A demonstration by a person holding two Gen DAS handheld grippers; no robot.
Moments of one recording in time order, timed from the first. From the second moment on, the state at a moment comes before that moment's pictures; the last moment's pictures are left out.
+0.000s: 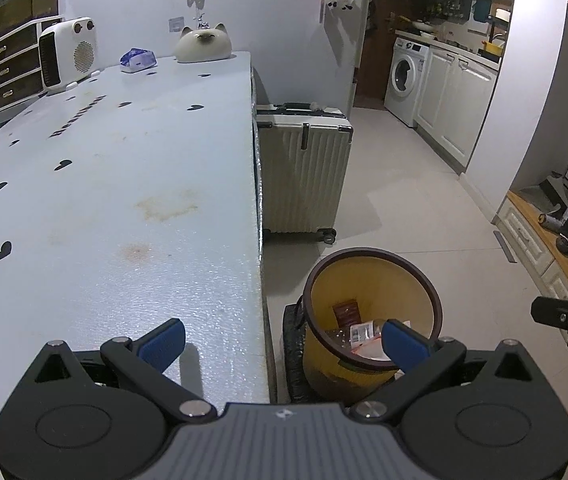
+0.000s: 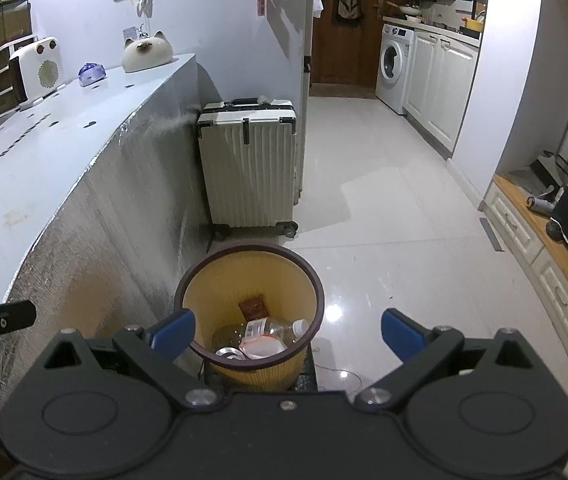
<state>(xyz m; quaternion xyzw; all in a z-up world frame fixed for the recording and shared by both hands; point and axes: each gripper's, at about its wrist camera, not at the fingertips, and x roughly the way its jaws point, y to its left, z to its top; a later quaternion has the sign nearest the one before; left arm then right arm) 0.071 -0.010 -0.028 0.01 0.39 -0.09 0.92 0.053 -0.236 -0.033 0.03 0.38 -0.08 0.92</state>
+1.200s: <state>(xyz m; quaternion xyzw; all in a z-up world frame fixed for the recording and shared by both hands) 0.074 -0.013 -0.031 0.02 0.40 -0.08 0.91 0.054 -0.236 -0.033 0.03 0.38 -0.08 0.92</state>
